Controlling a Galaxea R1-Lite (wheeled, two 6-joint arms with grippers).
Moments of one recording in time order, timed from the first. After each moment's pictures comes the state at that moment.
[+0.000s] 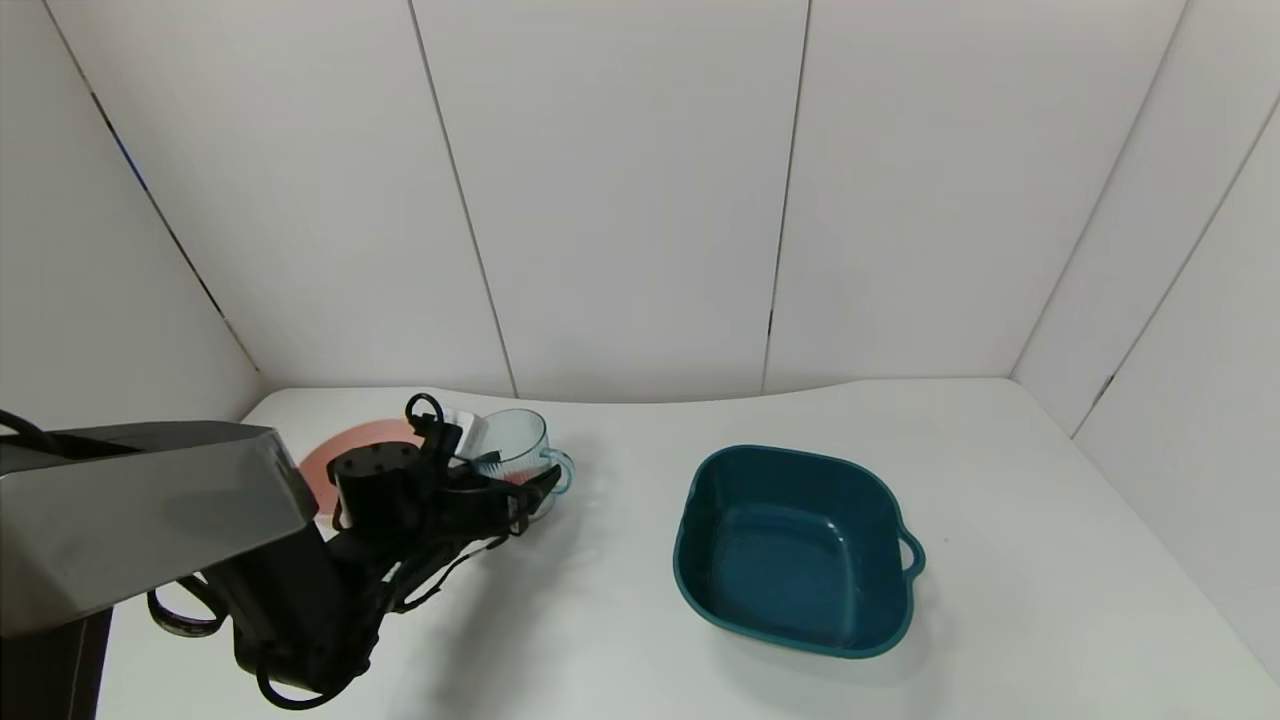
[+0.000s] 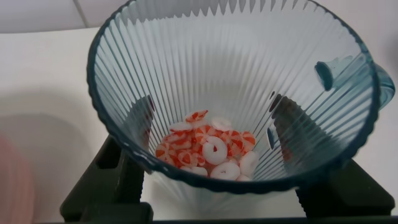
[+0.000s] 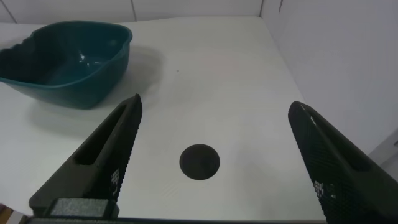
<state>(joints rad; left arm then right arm) -0.21 2.25 -0.65 -1.39 -0.13 0.01 0.00 0.00 0.00 0.00 -0.01 0.04</state>
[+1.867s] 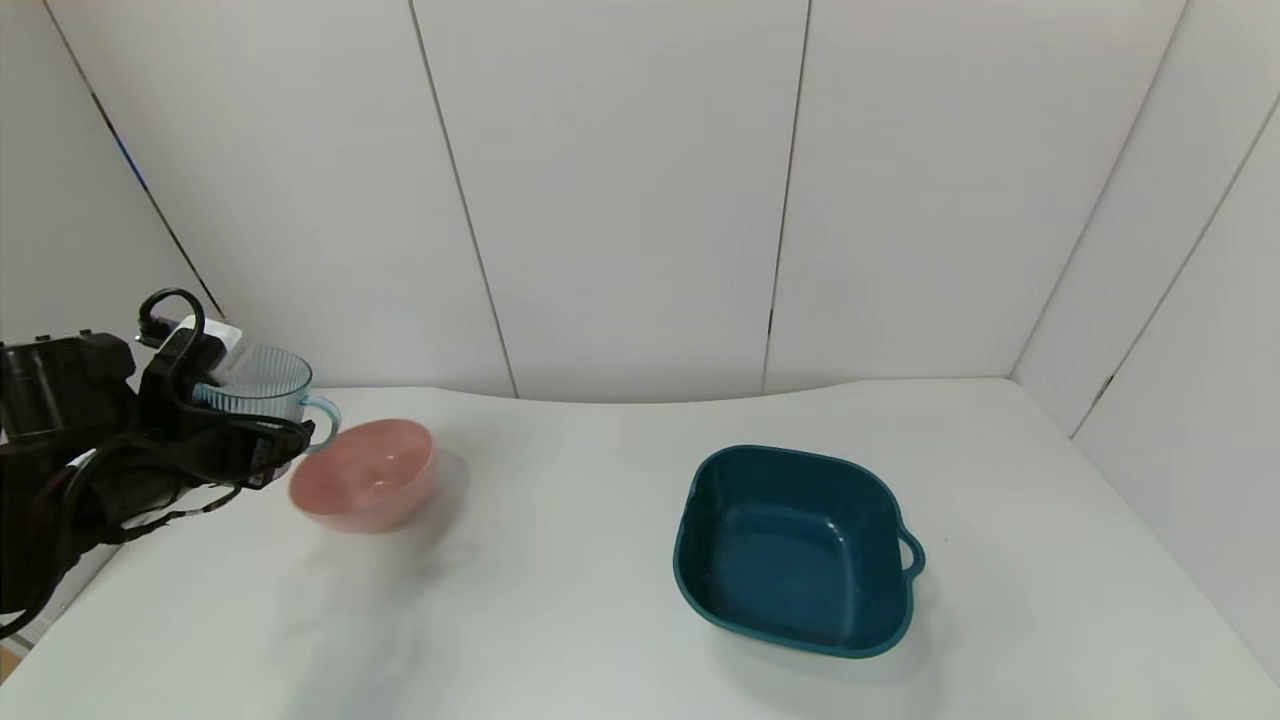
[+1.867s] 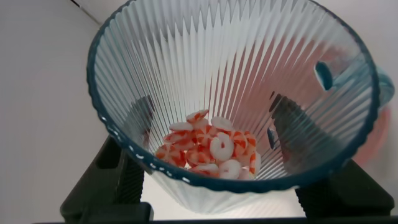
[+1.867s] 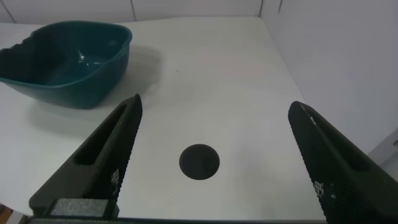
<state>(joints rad) 0.23 1.75 -0.74 -0.69 0.00 0.46 0.00 0.00 0.00 0.00 -0.01 0.04</state>
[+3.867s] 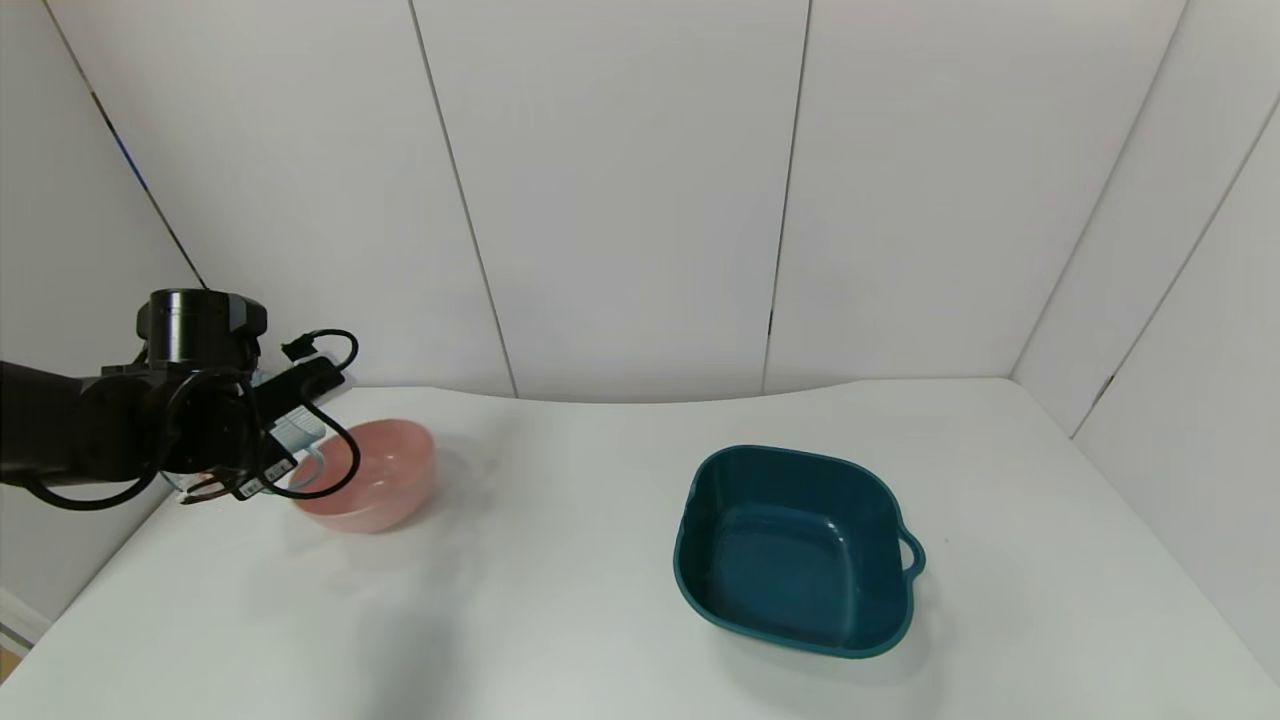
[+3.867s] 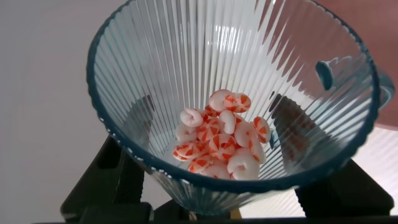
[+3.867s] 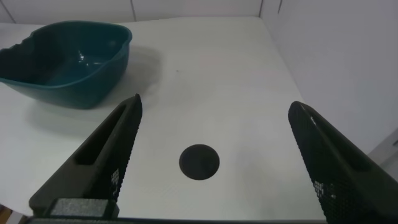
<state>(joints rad) 0.11 1.90 -1.12 -0.15 0.54 0.95 0.00 0.00 0.00 0.00 -0.01 0.04</state>
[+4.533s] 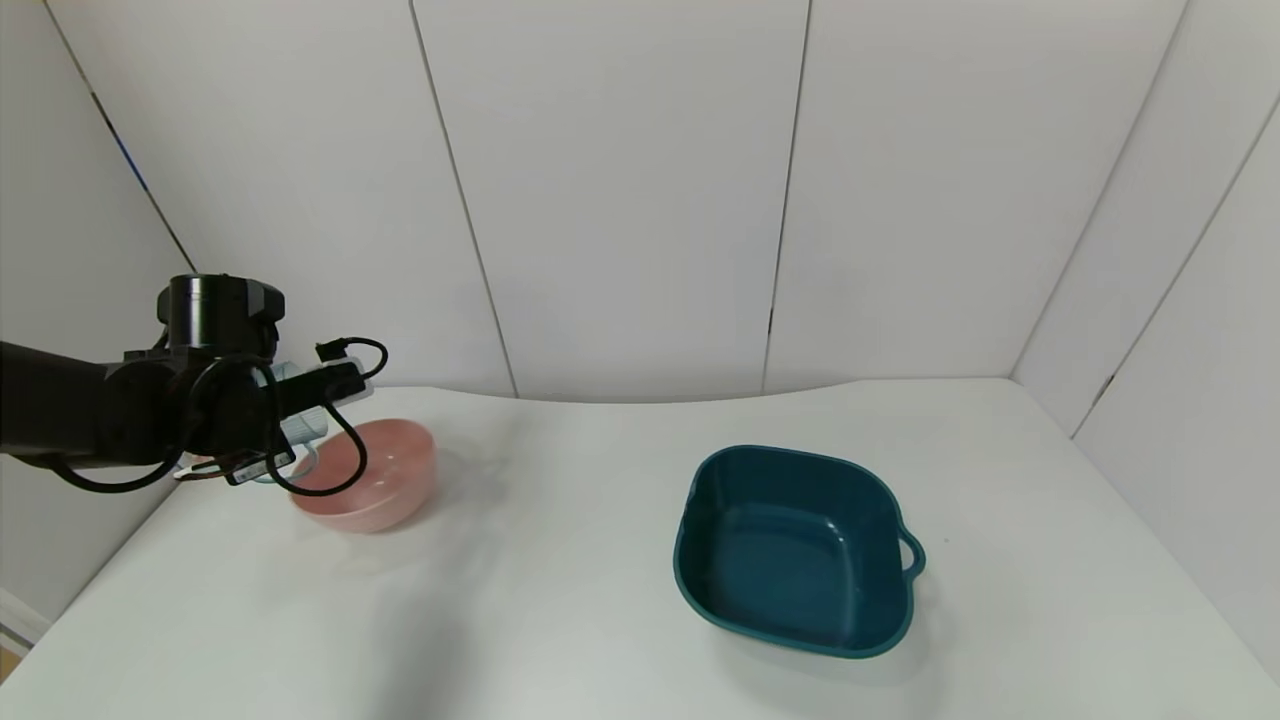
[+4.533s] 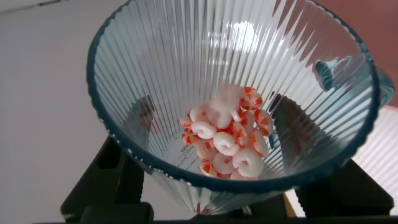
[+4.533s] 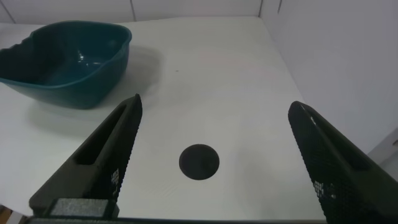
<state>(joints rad) 0.08 1.93 -1.18 -0.16 0.61 1.19 0.00 0.00 0.00 0.00 -0.01 0.04</state>
